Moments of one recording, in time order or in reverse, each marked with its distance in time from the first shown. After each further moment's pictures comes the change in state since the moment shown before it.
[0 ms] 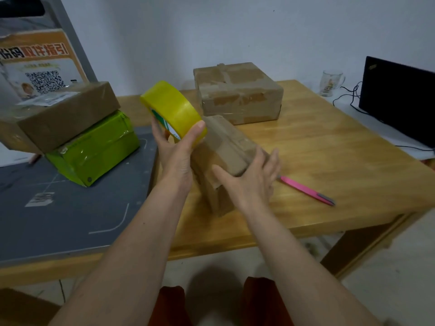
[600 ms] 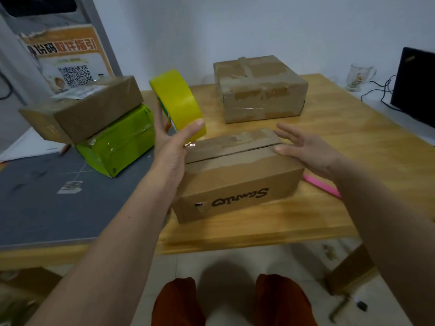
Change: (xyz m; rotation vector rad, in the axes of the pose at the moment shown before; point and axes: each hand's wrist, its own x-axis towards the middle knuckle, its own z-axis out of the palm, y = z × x) left_hand 0.013 0.035 -0.045 0.101 -0.127 -0.024; right_hand 0.104 0.030 -0.067 0.371 -0.639 -0.138
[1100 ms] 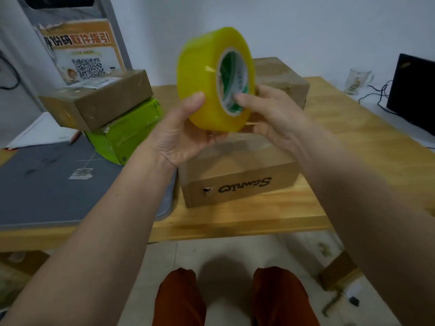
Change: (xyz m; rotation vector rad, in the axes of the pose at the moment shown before) left_hand -0.037 0.068 0.008 -0.187 -0.616 -0.321; right_hand -0.029 -0.112 0.094 0.240 0.063 -0.138
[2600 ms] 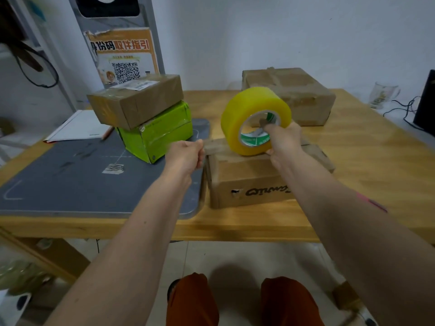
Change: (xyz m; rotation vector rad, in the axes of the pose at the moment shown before) left_hand -0.023 -0.036 -0.070 0.429 0.977 -0.059; right_hand 0.034 0.054 0.044 0.159 0.479 0.040
